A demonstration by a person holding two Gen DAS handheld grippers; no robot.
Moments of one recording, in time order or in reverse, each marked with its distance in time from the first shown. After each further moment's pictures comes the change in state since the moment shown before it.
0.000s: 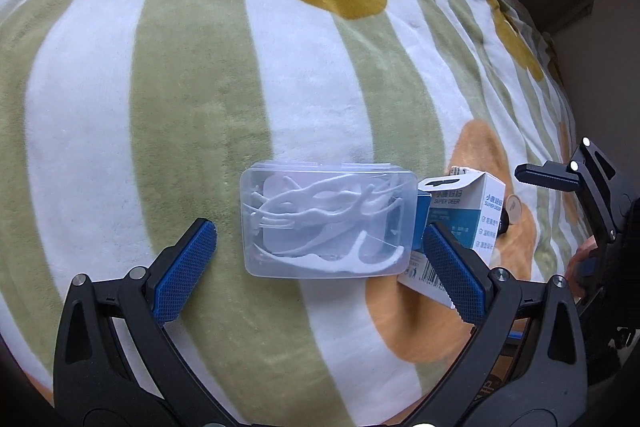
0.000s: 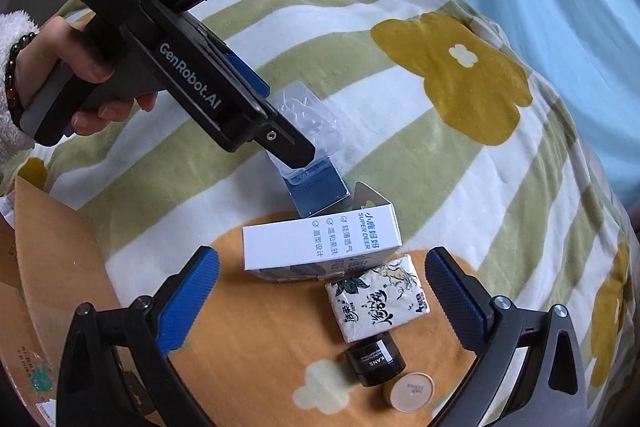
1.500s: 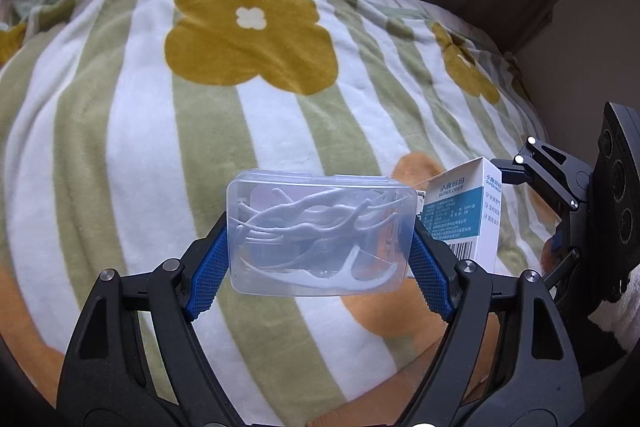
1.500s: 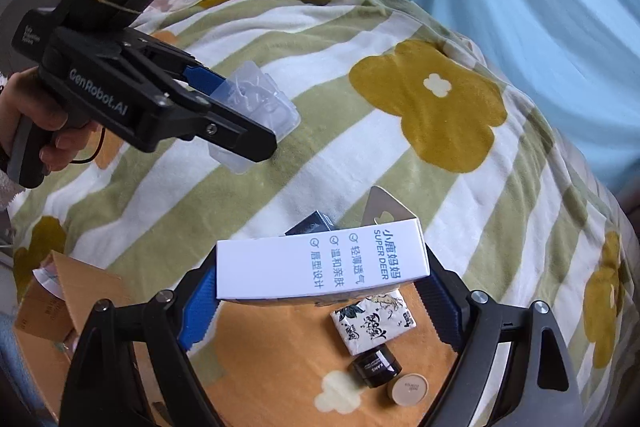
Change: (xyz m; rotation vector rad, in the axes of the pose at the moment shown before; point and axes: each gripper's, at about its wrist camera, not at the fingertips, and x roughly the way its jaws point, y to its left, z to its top) left arm -0.116 -0.024 -0.013 0.102 -0.187 -0.038; right arm -0.061 0.001 0.031 0.145 -0.068 -0.049
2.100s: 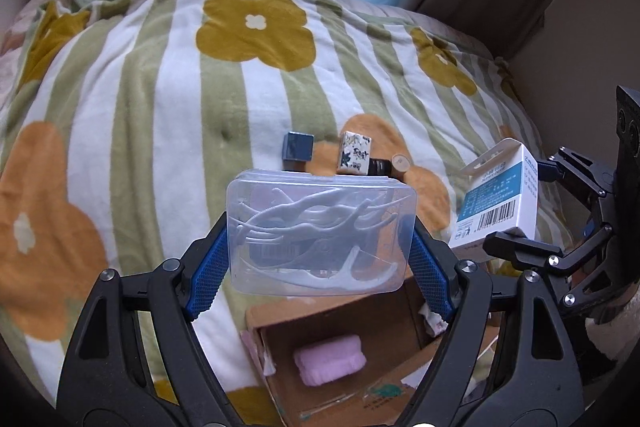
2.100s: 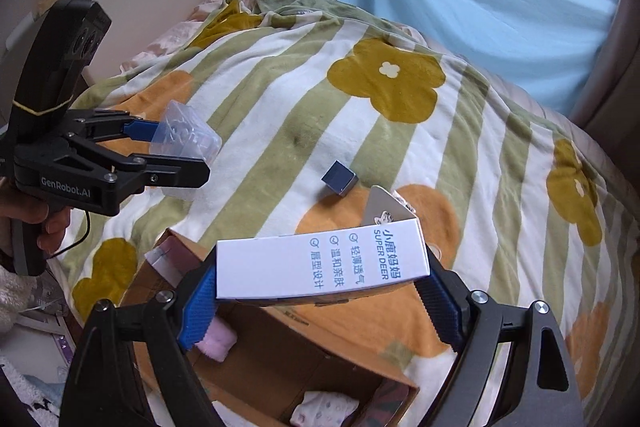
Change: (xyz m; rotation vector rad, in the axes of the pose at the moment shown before) left arm -0.118 -0.076 -0.114 -0.061 -0.059 0.079; right arm -0.136 0.057 -0.054 0.273 0.013 -0.041
